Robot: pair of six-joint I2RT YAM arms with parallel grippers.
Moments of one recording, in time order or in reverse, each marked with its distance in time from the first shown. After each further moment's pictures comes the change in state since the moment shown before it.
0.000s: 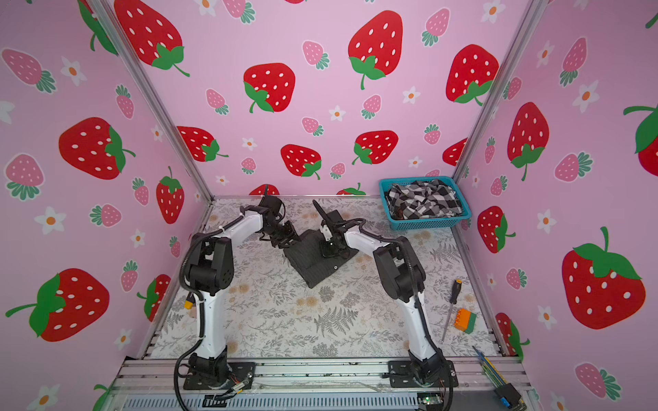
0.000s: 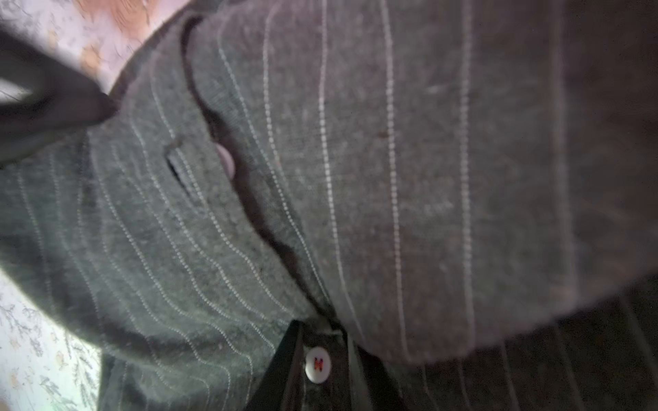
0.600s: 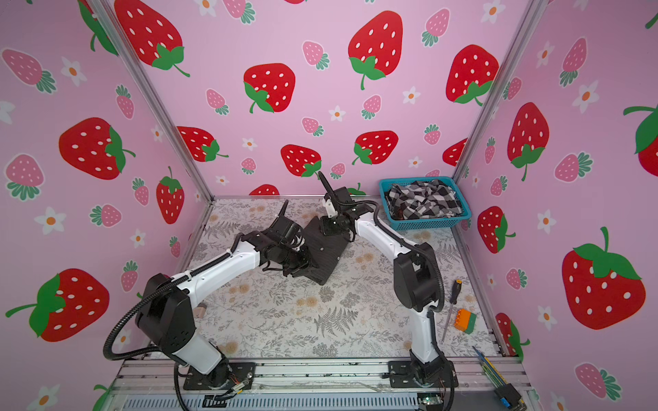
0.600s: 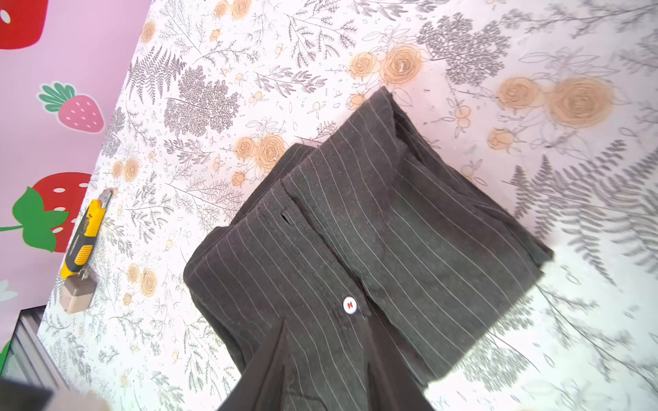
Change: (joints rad) left arm -0.332 -0.467 -0.396 0.086 0.002 -0.212; right arm -0.038 -0.198 0.075 -0.059 0.016 0.026
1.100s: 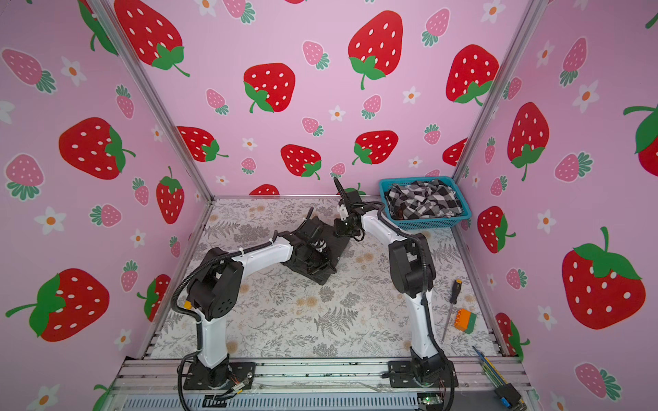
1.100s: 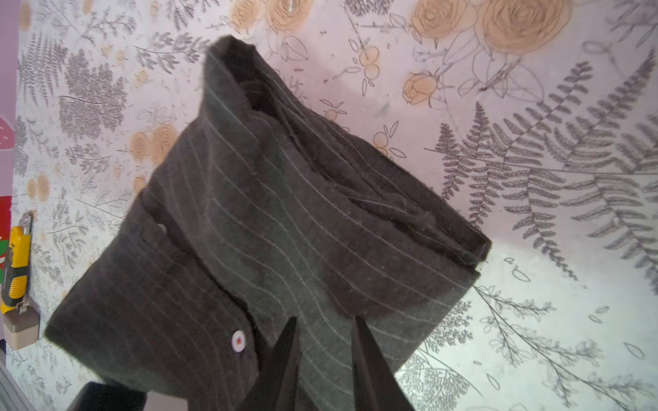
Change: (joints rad) left arm -0.051 0.351 0.098 0.178 0.086 -0.049; right arm -0.112 0.200 0.073 -0.042 -0.056 -0.011
